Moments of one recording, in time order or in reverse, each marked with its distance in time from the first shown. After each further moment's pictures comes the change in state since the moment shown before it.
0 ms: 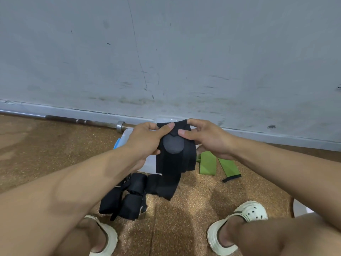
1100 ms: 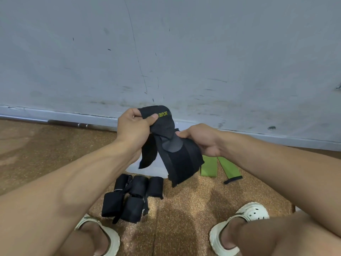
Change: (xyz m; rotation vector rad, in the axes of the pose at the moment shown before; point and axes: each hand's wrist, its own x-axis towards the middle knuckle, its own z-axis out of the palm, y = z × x) left_hand 0.015 0.017 -0.010 -0.322 0.251 0.207; right_hand 0.022 -0.011 0.014 0.138 0.153 0.386
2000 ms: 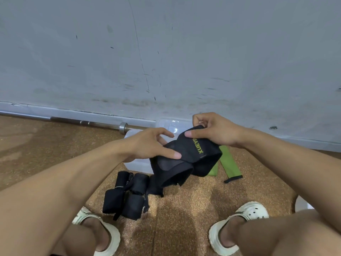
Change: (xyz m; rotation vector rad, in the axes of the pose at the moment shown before) left_hand -0.003 -0.003 -0.020 0.798 -0.775 -0.132; right_hand -0.013 -0.004 -0.046 -0.529 -0.081 -0.557
